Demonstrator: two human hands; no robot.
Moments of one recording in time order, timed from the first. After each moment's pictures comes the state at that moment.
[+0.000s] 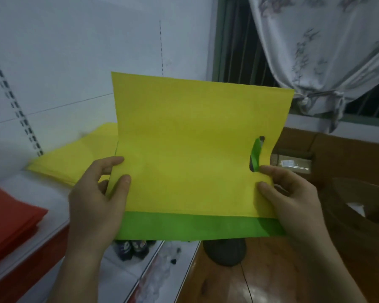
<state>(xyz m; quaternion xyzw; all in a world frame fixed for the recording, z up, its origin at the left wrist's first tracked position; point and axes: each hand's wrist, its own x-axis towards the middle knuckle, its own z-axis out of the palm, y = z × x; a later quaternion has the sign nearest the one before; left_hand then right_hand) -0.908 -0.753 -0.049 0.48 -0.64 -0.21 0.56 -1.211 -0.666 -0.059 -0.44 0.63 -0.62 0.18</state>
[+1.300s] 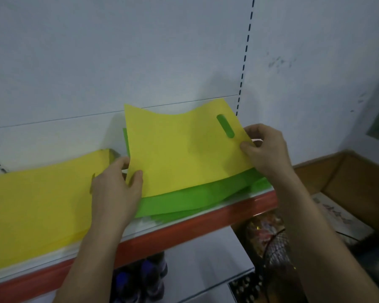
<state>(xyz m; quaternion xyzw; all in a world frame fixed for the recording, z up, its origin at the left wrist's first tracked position) -1.121 -1.145 -0.053 0.80 -0.42 0.08 0.43 -1.350 -1.354 -0.041 -0.72 0.43 -0.46 0.31</state>
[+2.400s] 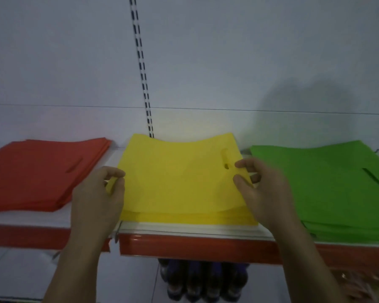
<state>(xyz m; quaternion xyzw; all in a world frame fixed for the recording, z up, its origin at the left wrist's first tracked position) -0.936 -0.916 -0.071 0.86 -0.24 0.17 0.41 -1.126 -1.154 -0.061 -0.83 0.29 -0.37 0.31</state>
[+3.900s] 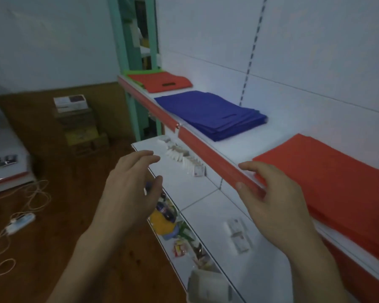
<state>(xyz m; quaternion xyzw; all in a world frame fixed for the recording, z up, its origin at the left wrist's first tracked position) -0.810 -0.437 -0.093 0.95 0.02 0.25 0.20 -0.793 -0.702 -0.065 -0.90 -0.15 -0.17 0.38</state>
